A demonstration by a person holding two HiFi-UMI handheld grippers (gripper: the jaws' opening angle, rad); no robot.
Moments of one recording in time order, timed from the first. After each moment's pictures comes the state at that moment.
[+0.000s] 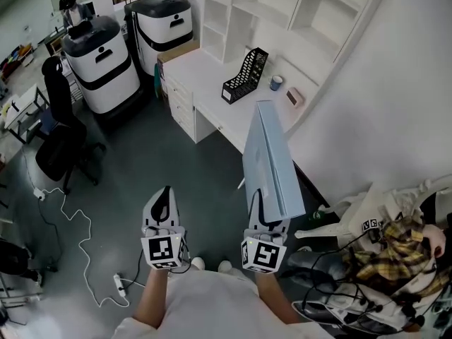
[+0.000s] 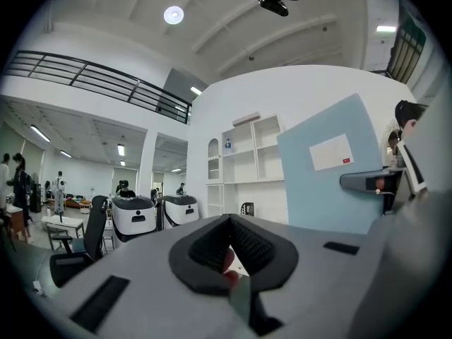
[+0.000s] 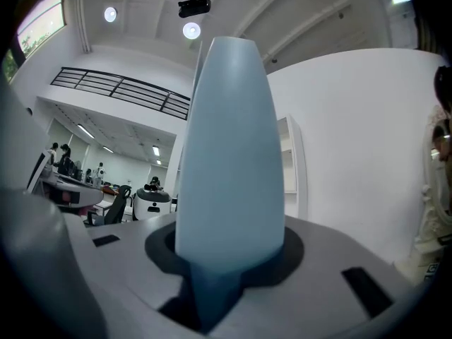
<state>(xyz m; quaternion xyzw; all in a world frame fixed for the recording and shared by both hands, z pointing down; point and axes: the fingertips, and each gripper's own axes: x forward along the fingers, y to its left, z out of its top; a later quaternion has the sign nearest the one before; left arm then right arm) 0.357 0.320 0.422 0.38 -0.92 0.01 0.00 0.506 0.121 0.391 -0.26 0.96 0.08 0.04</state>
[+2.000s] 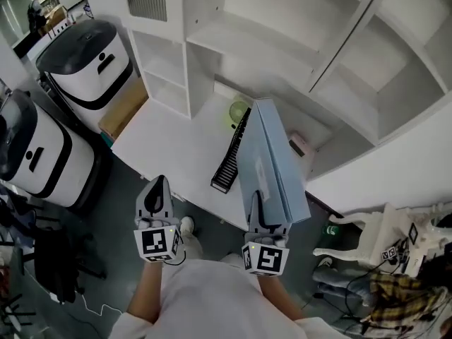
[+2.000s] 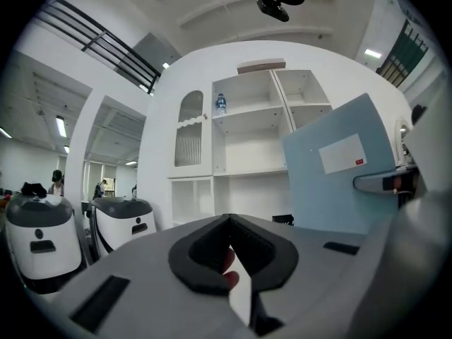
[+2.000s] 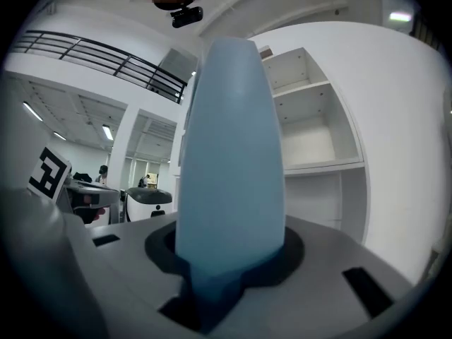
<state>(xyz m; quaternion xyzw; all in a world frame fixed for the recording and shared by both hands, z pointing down) -0.209 -0.096 0.435 0.53 -0.85 0.03 0.01 0.015 -0.218 0.419 -0.39 0.92 0.03 0.00</state>
